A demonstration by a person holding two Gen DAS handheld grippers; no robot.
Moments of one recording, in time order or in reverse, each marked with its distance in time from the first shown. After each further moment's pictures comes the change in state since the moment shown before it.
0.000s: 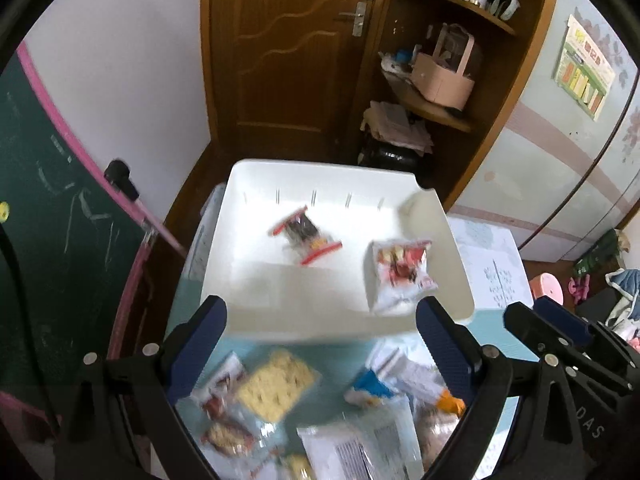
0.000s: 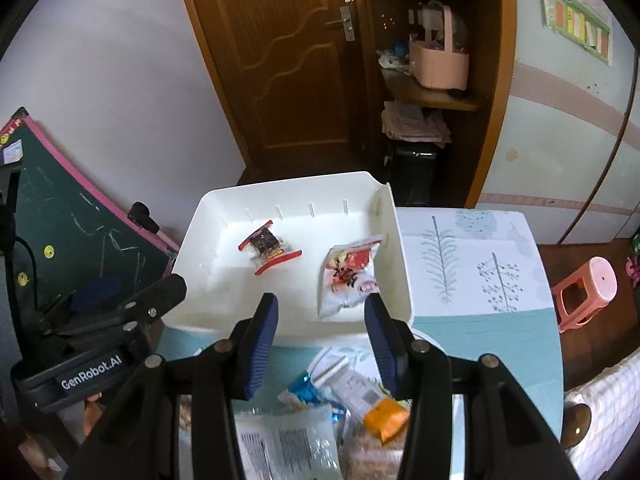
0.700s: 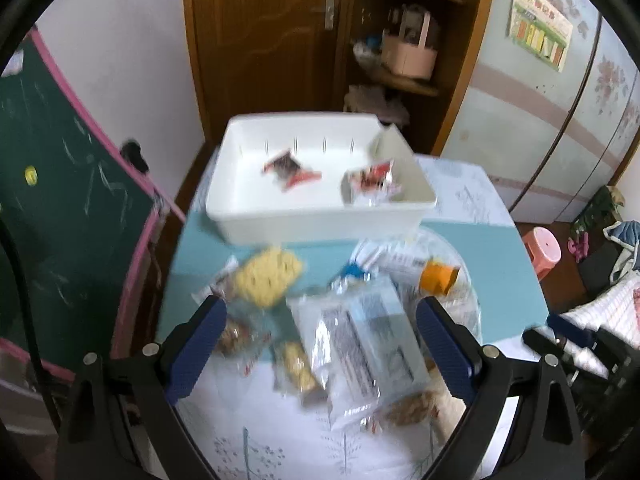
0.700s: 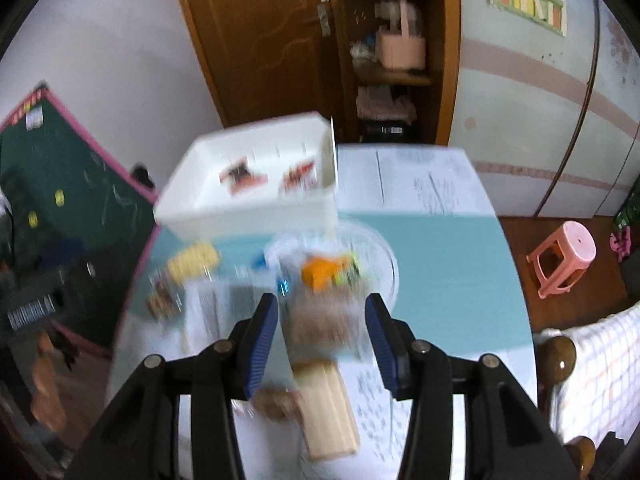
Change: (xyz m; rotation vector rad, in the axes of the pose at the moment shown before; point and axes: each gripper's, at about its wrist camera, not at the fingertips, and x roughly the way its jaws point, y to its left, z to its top) left arm -0.064 -0.016 -0.130 0.096 -0.002 -0.012; right arm -0.073 -0.055 -0.145 0.005 0.027 -0.040
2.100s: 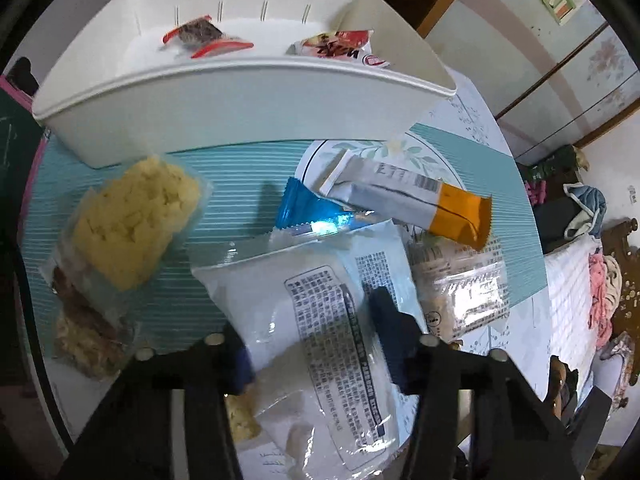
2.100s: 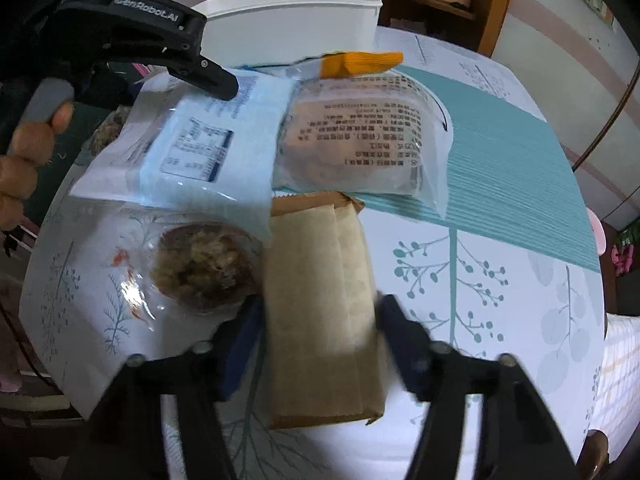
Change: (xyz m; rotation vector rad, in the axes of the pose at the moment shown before) left arm 0.164 -0.020 -0.011 0.006 0.342 -0.219; right arm 0.115 0.011 -0.120 -0.160 0.201 -0.031
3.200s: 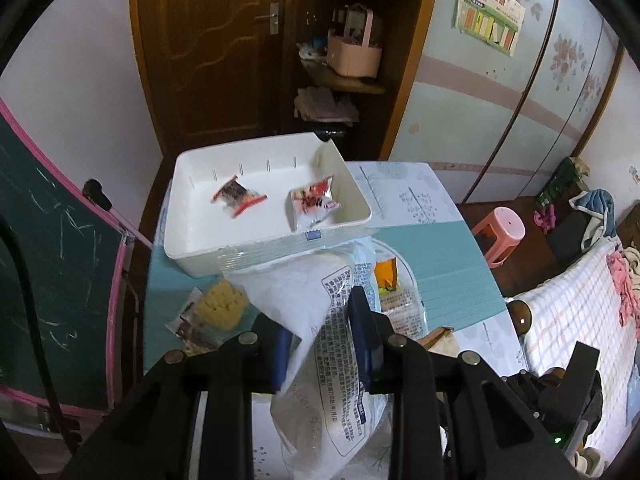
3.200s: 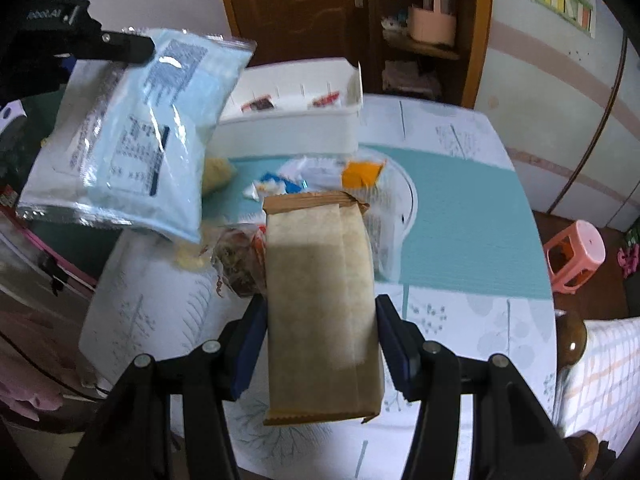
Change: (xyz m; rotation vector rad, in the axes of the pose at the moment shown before) left arm -0.216 -0.070 -0.016 0.141 -0.318 0.136; right arm -0.112 -0.016 0.030 0.049 -0.161 0.068
